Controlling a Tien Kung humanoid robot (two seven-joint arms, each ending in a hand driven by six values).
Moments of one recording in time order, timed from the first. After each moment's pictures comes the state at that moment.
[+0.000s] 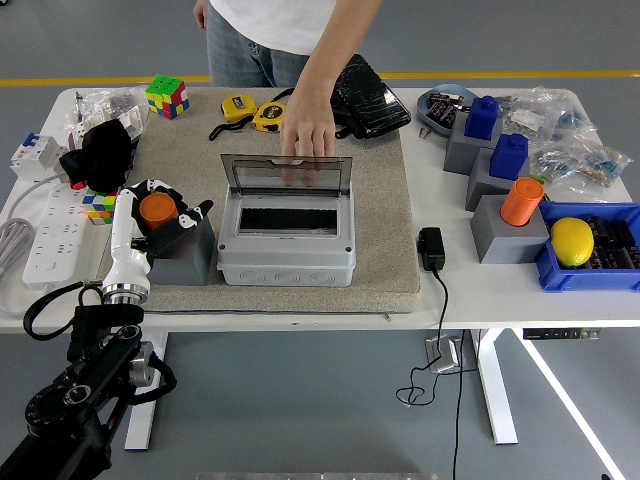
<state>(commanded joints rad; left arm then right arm) -0.24 0.00 -1.24 -1.02 1.13 0.37 -0.45 0.07 -0.05 1.63 0.18 -1.27 -0.13 -0.07</state>
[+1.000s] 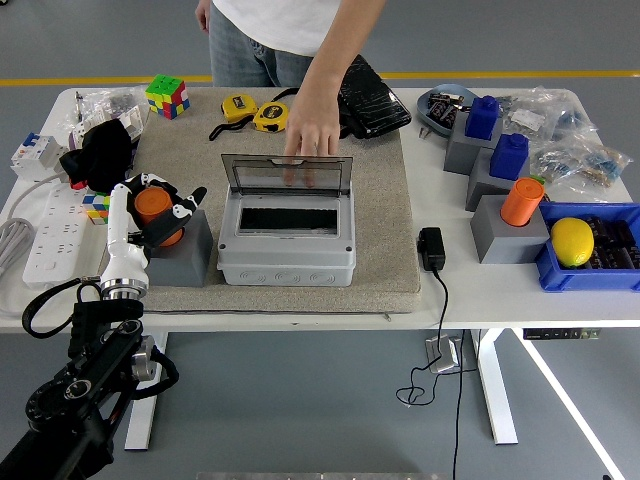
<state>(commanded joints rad) -0.26 0.00 -1.24 -1.03 1.13 0.41 -0.45 0.06 -0.05 1.63 0.18 -1.28 -0.13 -0.07</state>
